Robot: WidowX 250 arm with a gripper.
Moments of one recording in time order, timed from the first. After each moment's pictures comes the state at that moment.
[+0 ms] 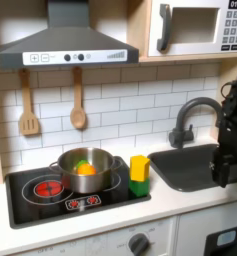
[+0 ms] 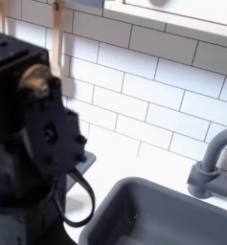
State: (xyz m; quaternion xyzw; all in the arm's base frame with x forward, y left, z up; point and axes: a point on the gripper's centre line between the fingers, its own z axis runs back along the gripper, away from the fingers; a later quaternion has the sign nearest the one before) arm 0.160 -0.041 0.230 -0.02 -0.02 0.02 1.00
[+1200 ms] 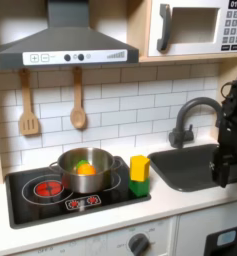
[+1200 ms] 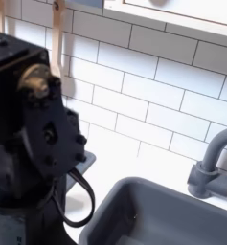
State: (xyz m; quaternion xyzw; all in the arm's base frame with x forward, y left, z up) arm 0.160 -0.041 0.231 -0.02 -0.02 0.02 1.00
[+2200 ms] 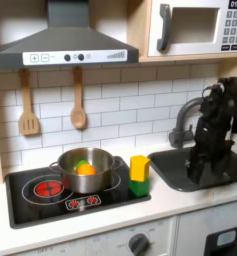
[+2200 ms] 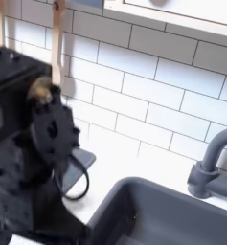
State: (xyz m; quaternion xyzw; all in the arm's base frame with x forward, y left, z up) arm 0.203 -0.016 0.220 0.00 -0.08 0.06 1.00
